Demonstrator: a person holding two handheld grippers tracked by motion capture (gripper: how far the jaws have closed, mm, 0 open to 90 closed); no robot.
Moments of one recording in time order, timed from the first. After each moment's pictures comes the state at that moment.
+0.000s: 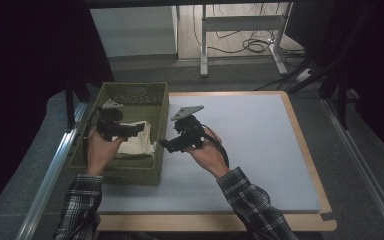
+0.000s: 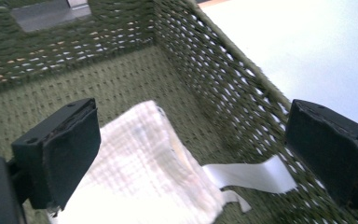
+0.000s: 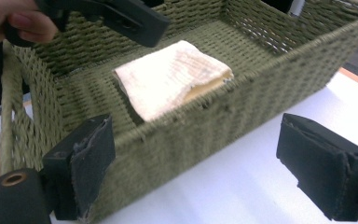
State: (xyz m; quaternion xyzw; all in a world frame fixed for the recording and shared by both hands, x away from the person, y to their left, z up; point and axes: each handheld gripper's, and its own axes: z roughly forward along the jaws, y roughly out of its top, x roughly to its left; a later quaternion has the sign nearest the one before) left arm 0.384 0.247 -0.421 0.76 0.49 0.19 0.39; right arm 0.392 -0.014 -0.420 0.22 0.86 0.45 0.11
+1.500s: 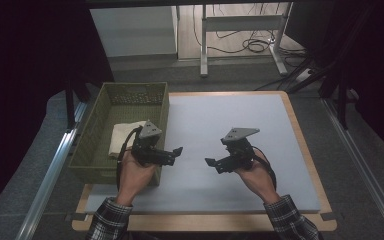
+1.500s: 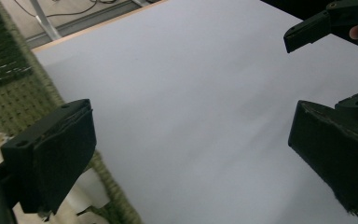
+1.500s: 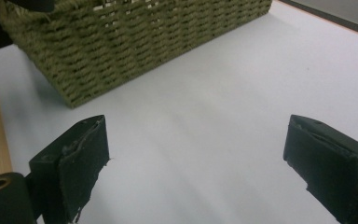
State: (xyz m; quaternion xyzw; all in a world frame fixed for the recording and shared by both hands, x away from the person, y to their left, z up) left arm 0.319 0.136 -0.424 0.79 0.39 0.19 0.44; right arm 0.354 -0.149 -0.446 0.26 0.86 0.43 0.12
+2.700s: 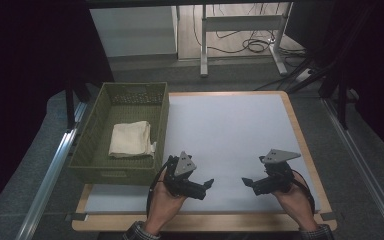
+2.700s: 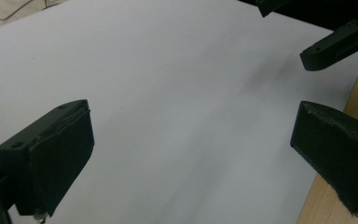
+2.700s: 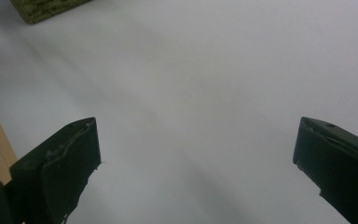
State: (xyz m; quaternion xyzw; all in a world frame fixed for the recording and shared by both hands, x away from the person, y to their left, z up) left arm 0.267 0.057 -0.478 0.81 0.32 0.18 0.45; right arm 0.310 -0.250 -0.476 0.30 0.86 0.39 0.15
